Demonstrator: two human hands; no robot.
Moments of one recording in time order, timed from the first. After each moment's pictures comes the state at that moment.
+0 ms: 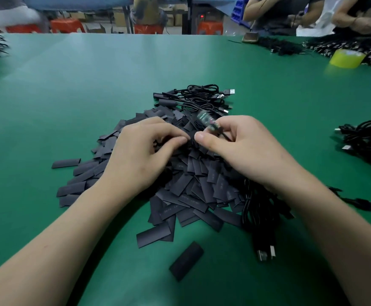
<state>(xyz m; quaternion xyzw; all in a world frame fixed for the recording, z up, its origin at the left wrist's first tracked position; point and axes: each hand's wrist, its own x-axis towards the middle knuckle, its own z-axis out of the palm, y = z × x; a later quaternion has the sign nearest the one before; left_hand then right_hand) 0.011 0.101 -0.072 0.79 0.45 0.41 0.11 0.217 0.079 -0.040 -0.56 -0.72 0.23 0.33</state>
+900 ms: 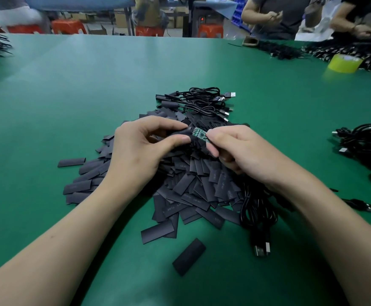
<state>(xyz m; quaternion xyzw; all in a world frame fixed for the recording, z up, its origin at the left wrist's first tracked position) 0.011 0.101 -0.074 0.68 0.43 0.53 0.28 0.221 0.080 -0.043 -0.49 -0.71 0.40 0.31</state>
